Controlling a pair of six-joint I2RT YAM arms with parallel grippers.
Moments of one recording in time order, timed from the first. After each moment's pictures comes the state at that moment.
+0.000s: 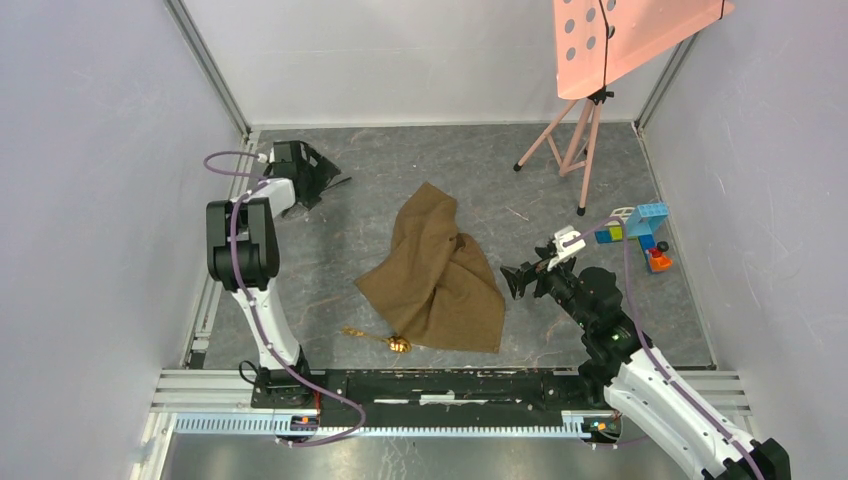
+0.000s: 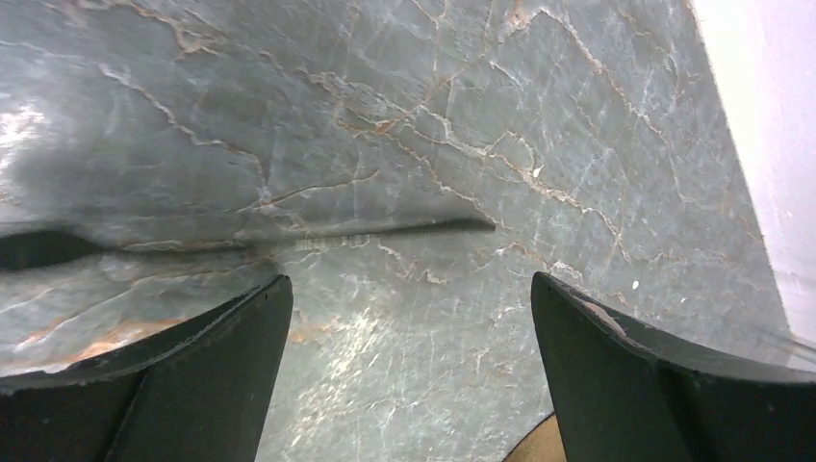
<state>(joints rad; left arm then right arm) 0.05 2.01 1.30 -0.05 0.08 -0.84 0.52 0.53 0.25 0.11 -0.04 0.09</state>
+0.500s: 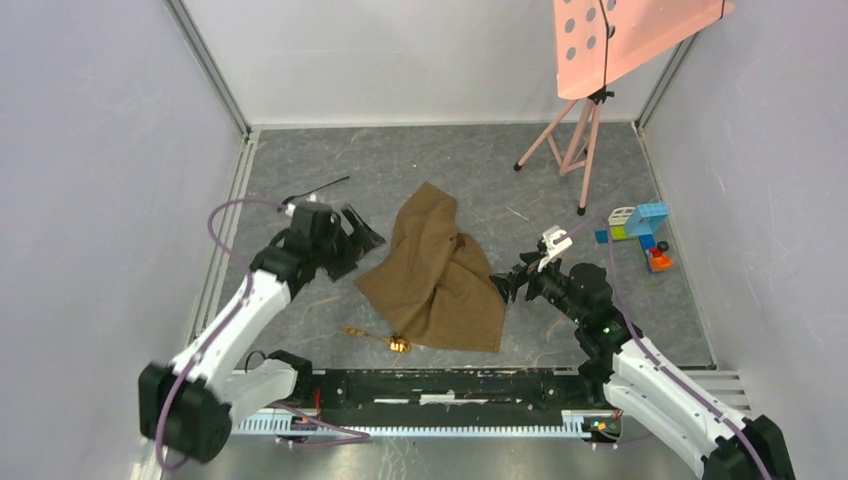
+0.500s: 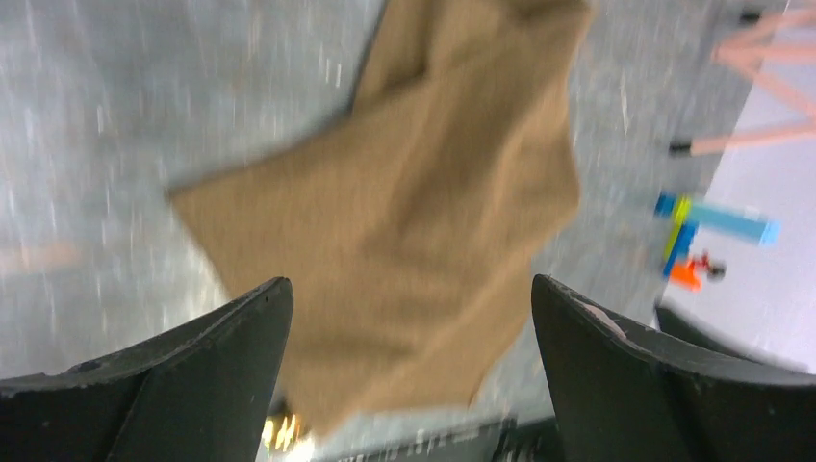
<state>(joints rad) -0.28 1.17 0.84 -0.44 0.08 -0.90 0.52 0.64 0.23 0.19 -0.15 0.13</state>
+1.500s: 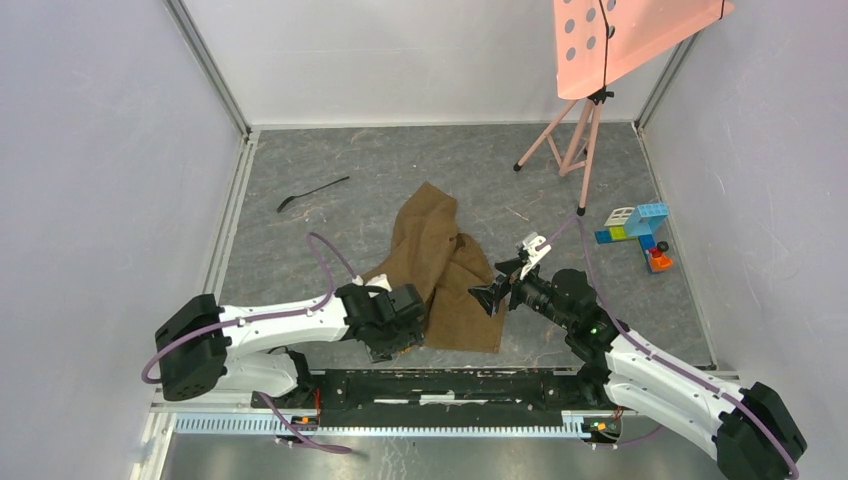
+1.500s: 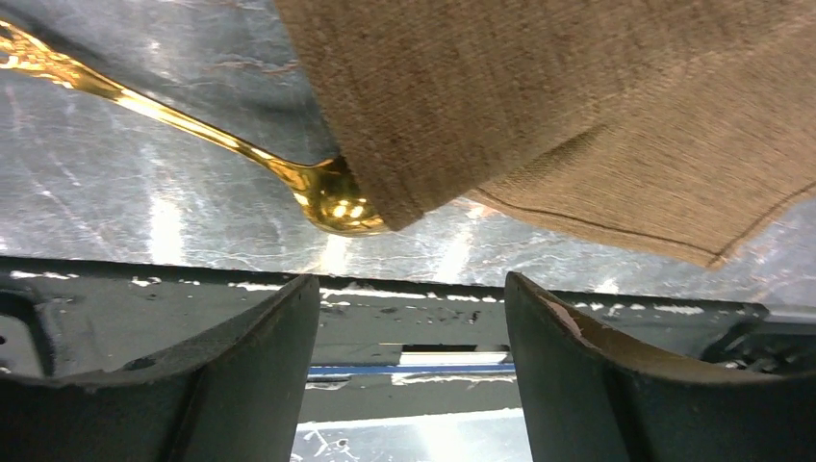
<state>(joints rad) -1.13 1.26 0.70 -0.74 -0.14 -1.48 0.71 0.75 0.22 0.34 -0.13 0.23</state>
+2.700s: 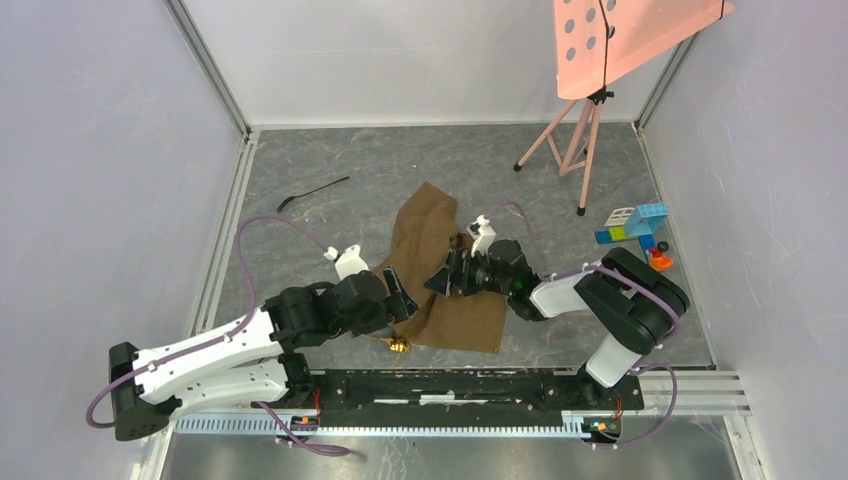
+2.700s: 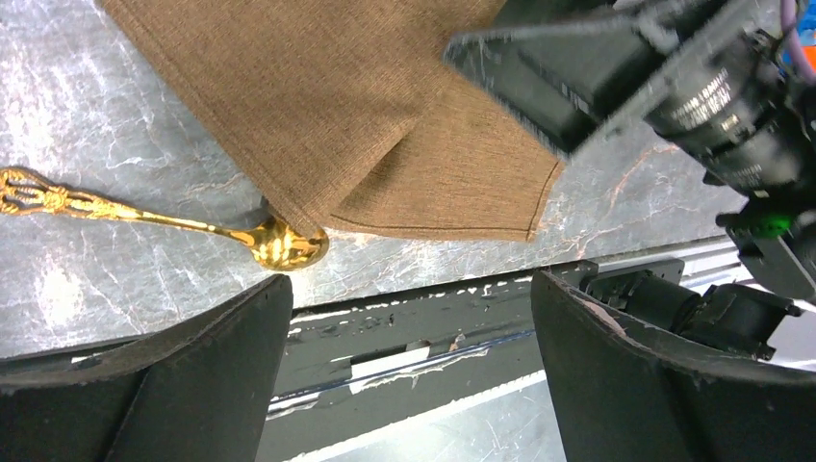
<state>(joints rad) -1.11 0.86 0.75 -0.78 -0.34 -1.28 0.76 1.65 0.47 0.79 -0.31 0.69</state>
